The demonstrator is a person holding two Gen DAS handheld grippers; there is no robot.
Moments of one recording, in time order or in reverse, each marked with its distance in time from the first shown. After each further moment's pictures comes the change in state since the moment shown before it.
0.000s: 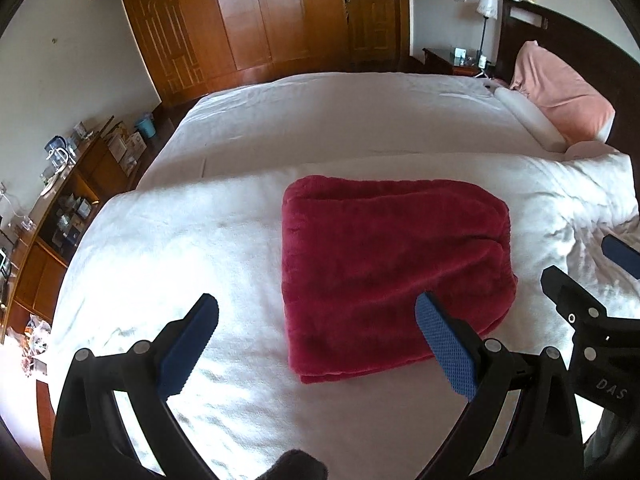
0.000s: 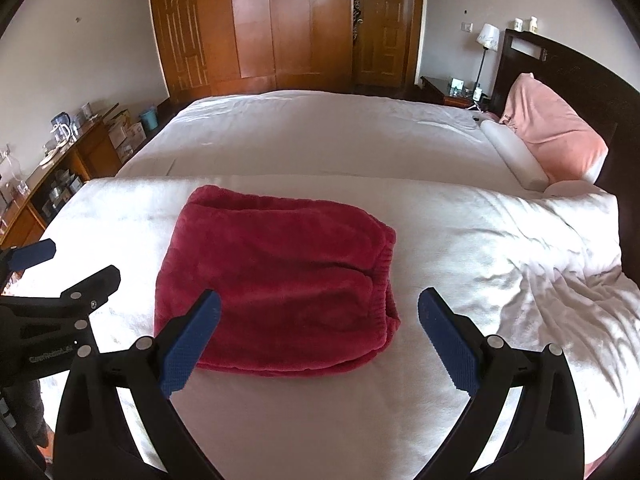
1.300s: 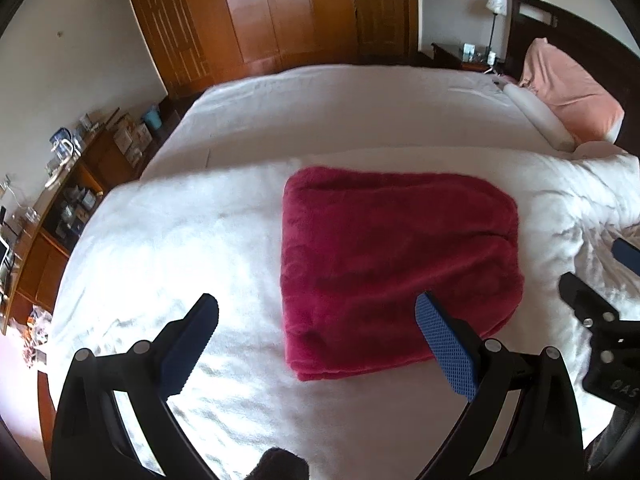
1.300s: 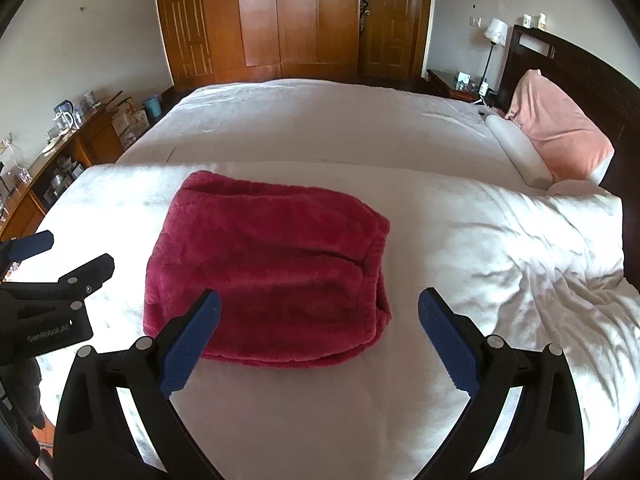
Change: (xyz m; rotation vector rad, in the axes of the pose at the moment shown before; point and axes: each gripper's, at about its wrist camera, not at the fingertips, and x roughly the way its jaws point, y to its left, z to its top) left arm 0.024 0.001 -0.001 -0.017 0.034 0.025; right arm 0.012 -0.011 -0.009 -0.017 0.044 0.003
